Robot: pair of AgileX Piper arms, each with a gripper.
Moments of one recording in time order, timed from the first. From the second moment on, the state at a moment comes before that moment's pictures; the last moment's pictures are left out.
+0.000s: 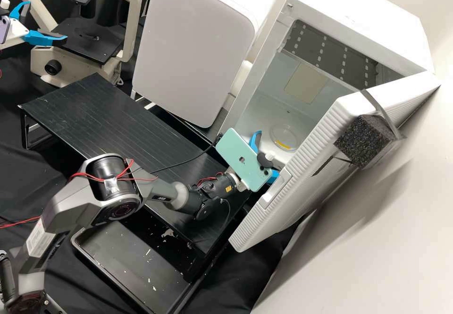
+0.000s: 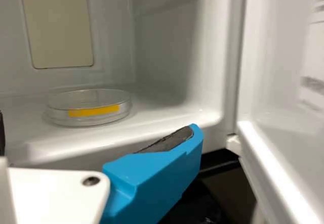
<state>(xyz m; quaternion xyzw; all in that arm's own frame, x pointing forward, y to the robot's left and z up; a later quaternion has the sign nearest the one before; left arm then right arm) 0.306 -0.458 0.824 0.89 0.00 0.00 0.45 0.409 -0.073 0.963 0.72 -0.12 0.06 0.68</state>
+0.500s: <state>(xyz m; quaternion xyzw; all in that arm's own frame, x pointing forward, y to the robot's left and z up) 0.306 -0.458 0.824 0.89 0.00 0.00 0.45 0.438 -0.084 0.962 0.71 -0.12 0.06 0.69</state>
